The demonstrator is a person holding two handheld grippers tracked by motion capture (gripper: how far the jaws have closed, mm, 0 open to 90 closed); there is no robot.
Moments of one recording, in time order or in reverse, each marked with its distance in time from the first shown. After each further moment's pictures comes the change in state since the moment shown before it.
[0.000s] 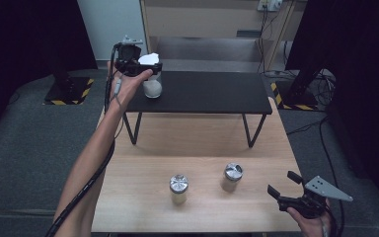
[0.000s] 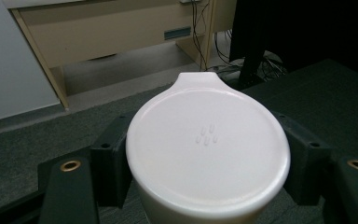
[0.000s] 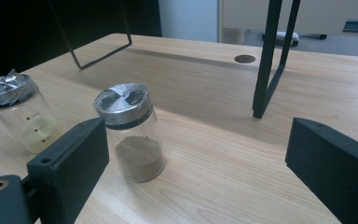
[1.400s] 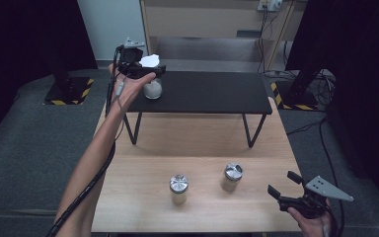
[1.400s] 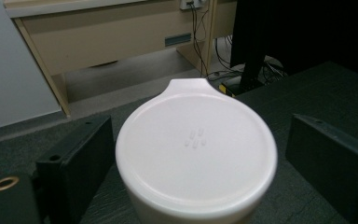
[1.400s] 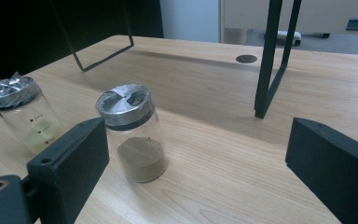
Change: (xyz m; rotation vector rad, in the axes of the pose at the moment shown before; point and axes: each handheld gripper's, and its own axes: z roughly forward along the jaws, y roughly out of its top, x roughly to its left) left arm -0.004 -0.008 0.002 -0.038 -0.002 0.020; right arm -0.002 -0.001 -0.001 -0.003 0.009 0.012
